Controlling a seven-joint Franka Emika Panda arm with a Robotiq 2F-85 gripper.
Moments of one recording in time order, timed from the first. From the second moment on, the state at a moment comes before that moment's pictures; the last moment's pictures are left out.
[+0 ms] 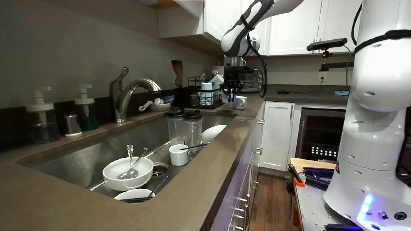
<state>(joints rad) -0.32 0.03 -0.34 -2.15 -0.10 2.30 0.47</state>
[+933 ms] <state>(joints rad) -0.28 -0.14 -0.21 -2.35 -0.26 2.30 0.56</state>
